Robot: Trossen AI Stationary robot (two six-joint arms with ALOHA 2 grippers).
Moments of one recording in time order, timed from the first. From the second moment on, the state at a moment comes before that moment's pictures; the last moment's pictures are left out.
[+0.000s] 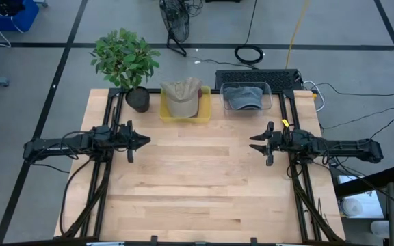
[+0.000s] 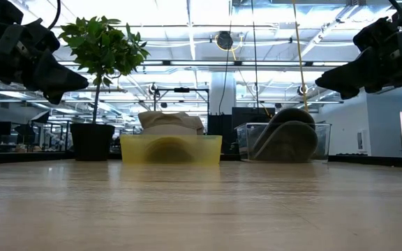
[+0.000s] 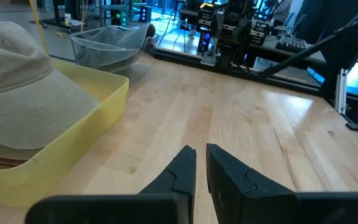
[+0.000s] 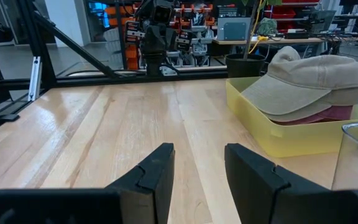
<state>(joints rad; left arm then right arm) 0.11 0.12 0.06 -0.10 -0.03 -0.19 -0.06 0.18 0.02 0.08 0.05 0.04</state>
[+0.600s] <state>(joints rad) 0.11 0.12 0.06 -0.10 -0.03 -0.19 -0.06 0.18 0.02 0.11 0.05 0.02</state>
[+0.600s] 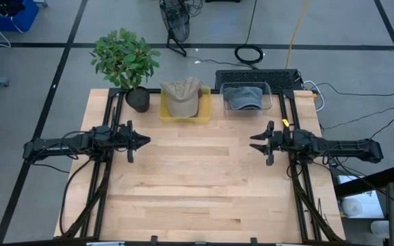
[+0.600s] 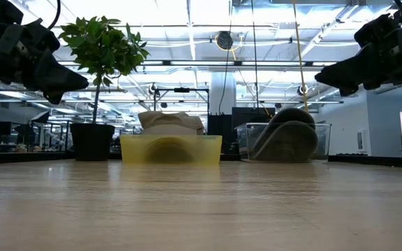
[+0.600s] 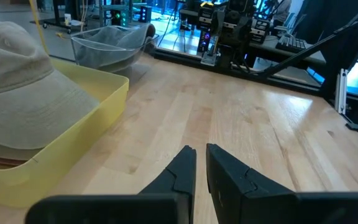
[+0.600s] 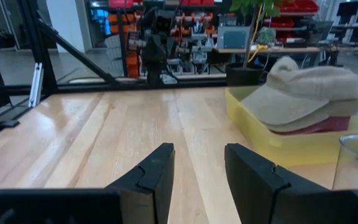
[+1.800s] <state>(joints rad) 0.11 0.12 0.06 -0.10 -0.03 -0.19 -0.06 0.18 0.02 0.12 0.13 0.01</state>
